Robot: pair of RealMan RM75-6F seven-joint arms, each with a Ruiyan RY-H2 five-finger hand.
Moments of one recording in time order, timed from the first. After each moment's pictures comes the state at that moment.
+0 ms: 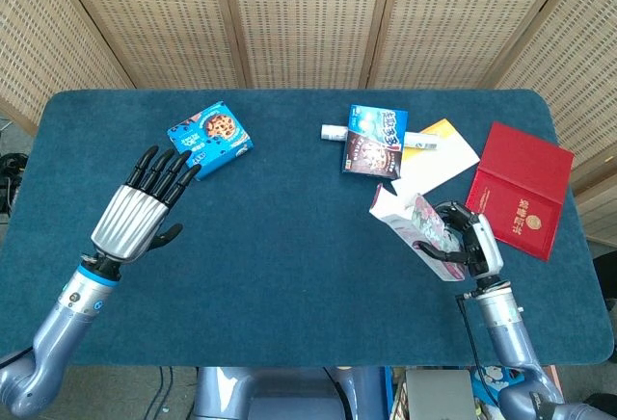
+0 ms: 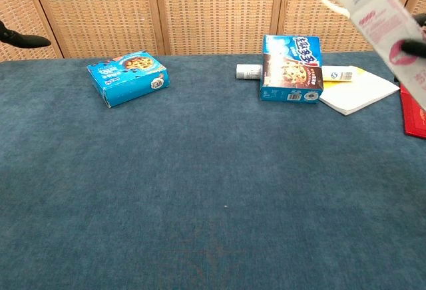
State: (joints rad) left arm -0.57 -1.15 -0.13 -1.83 1.48 1.31 0.50; right arm 0.33 -1.44 0.26 -1.44 -1.49 1.22 1.07
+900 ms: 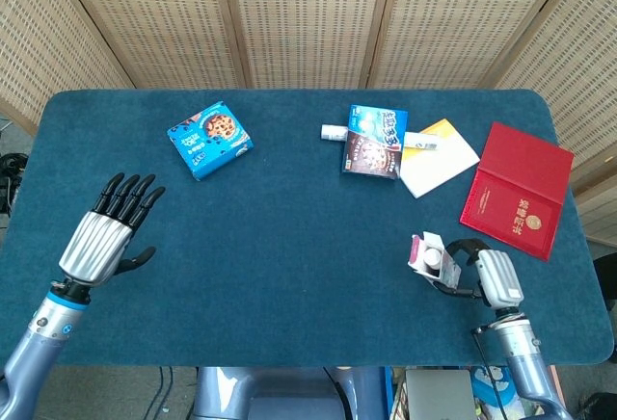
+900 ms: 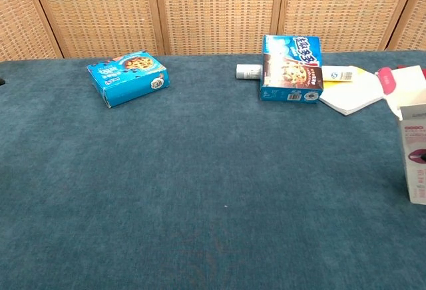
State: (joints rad) left arm -0.42 -1.17 -0.04 -1.70 1.59 1.41 0.28; right arm 0.25 -1.47 0.09 -1.32 -1.45 1.29 0.35
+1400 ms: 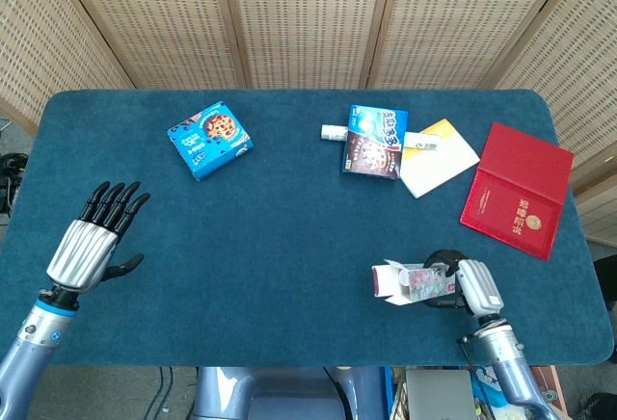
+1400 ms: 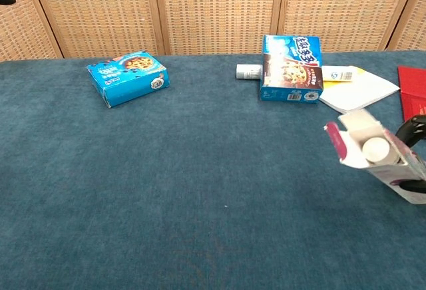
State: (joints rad) left arm -0.38 -1.19 -0.03 -1.62 1.60 1.43 0.20; right arm 0.27 -1.51 0.05 -1.32 -1.49 1.24 0.41
